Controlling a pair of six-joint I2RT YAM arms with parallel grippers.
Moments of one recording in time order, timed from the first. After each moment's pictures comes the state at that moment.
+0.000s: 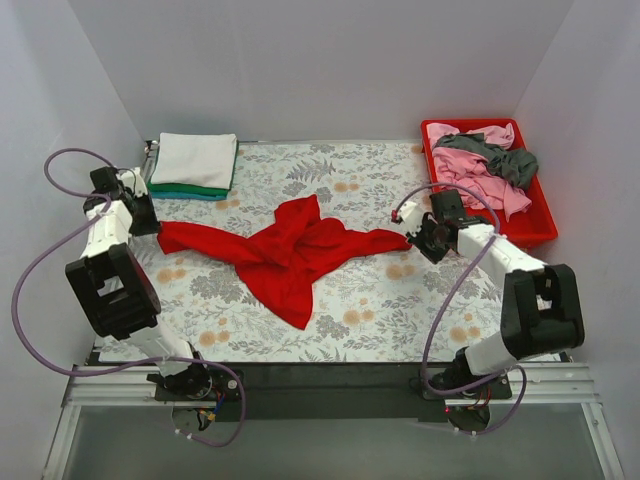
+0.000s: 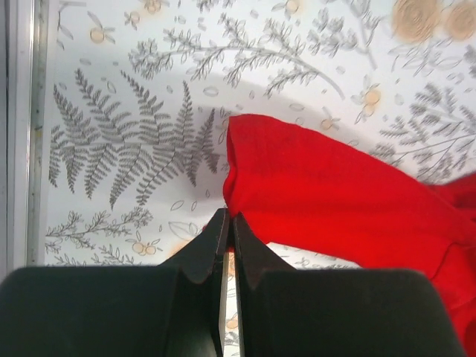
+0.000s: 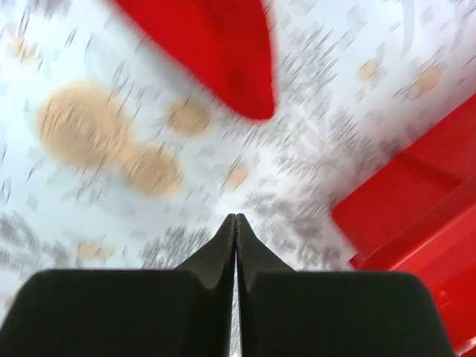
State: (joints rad) left arm 0.44 1.68 1.27 -0.61 0.23 0.11; right arm 0.22 1.54 0.95 -0.49 -0.16 -0.67
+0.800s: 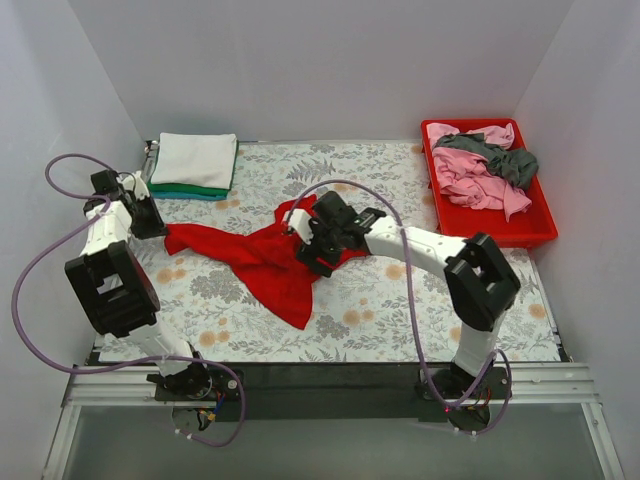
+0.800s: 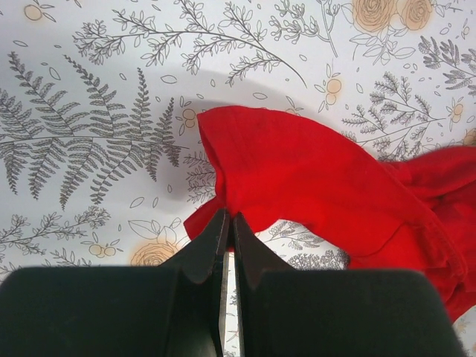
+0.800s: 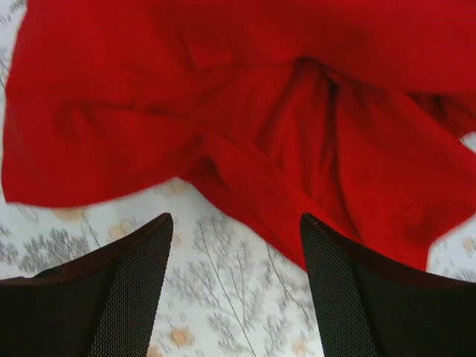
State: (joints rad) left arm 0.44 1.70 1.28 -0.63 0.34 0.05; right arm 0.82 1.76 1.31 -0.50 -0.25 -0.41
